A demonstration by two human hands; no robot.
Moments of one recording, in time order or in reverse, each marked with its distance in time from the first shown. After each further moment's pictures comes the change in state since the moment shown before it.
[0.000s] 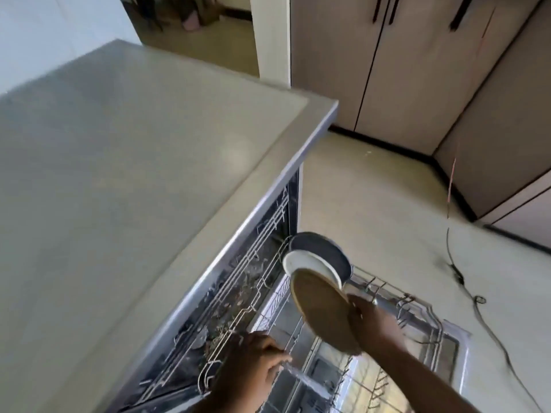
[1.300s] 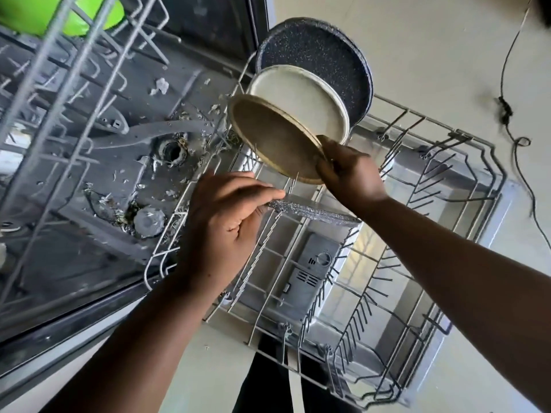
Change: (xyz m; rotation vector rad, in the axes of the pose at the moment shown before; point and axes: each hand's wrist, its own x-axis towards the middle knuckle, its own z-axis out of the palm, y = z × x) left_hand 0.057 -0.047 0.117 -0.234 0.329 0.095; right_hand 0.155 0.105 0.182 0.170 0.352 -0.473
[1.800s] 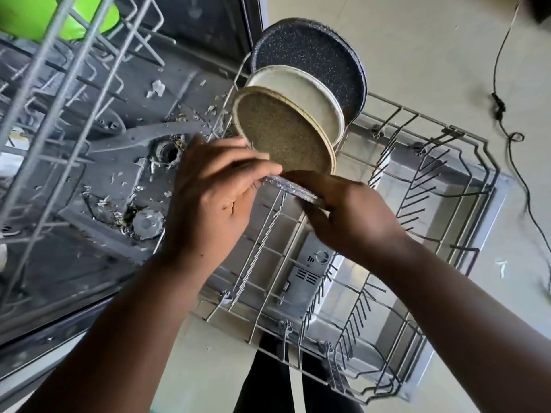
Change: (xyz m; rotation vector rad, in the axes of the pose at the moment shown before) left_hand 0.026 0.000 -0.011 0.085 0.098 0.153; right_hand -0.047 -0.082 -0.058 -0.004 -0.304 -0.077
